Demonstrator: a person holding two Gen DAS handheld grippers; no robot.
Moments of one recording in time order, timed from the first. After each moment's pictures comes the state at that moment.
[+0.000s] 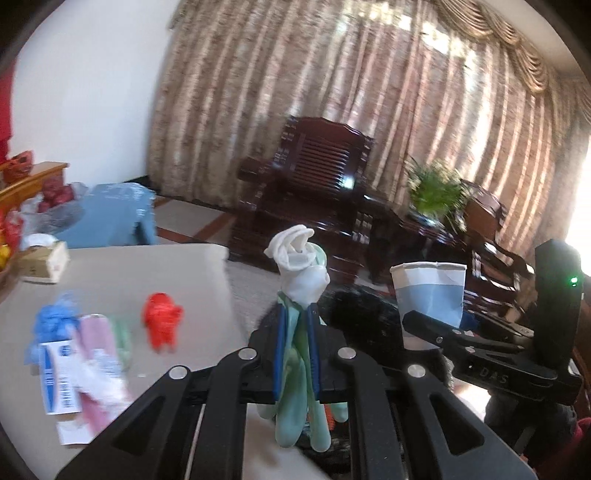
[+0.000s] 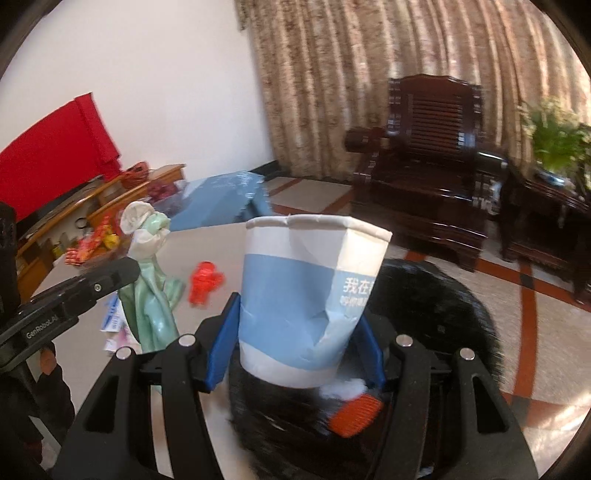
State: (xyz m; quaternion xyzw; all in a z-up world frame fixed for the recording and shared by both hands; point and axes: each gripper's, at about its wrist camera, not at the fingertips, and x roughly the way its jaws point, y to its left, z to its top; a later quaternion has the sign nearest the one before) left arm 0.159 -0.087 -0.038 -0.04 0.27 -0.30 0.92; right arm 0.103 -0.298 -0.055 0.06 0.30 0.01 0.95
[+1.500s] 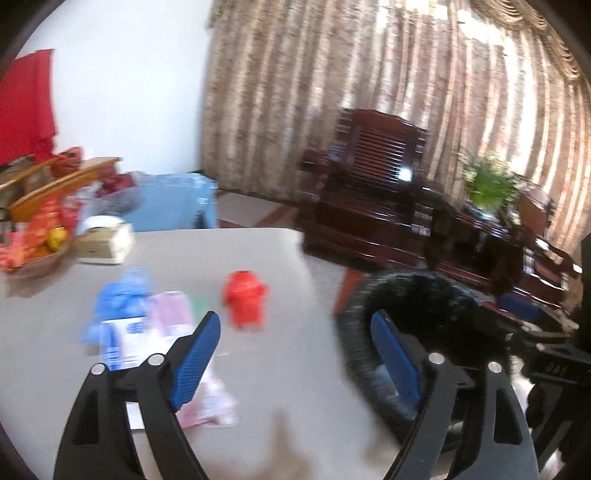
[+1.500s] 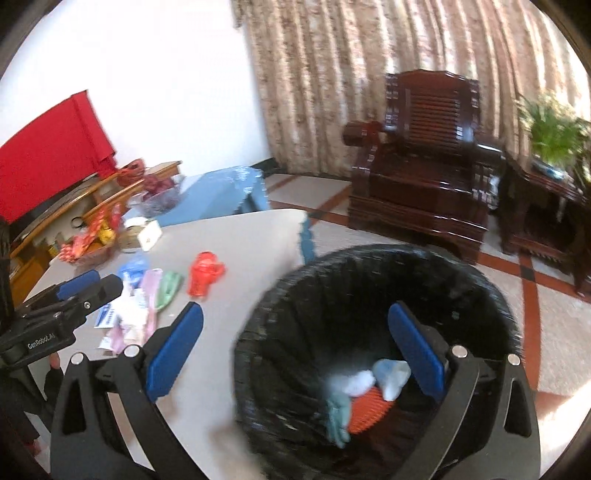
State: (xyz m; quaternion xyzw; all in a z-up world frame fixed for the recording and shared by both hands) left arm 0.160 -0.004 -0.060 -0.01 0.28 -0.16 0.95; right arm 0.119 -0.245 -0.077 0.06 0.30 0.04 0.95
